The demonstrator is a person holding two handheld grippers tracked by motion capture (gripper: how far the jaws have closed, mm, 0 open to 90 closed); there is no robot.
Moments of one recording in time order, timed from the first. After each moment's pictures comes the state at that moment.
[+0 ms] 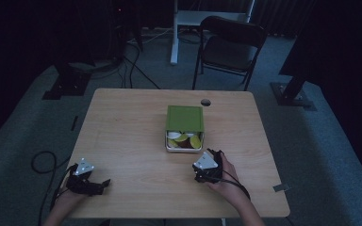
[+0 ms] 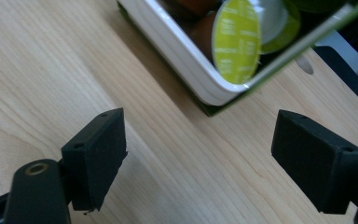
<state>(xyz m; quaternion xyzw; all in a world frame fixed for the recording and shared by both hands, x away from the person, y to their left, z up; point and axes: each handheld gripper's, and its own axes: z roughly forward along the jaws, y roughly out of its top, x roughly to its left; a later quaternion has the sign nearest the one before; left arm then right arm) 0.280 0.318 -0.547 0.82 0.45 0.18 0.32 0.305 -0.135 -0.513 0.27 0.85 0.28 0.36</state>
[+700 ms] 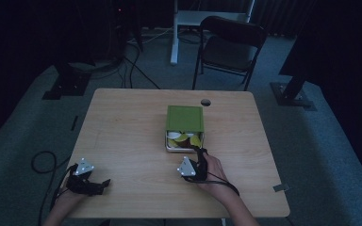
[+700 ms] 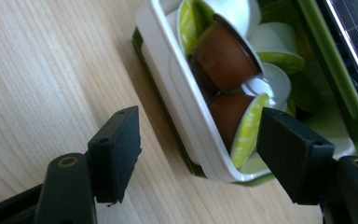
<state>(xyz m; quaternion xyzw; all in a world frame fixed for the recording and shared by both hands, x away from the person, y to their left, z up) 0.280 0.318 -0.547 0.82 0.45 0.18 0.32 0.306 -0.090 -0.516 0.13 0.85 0.23 0.46</state>
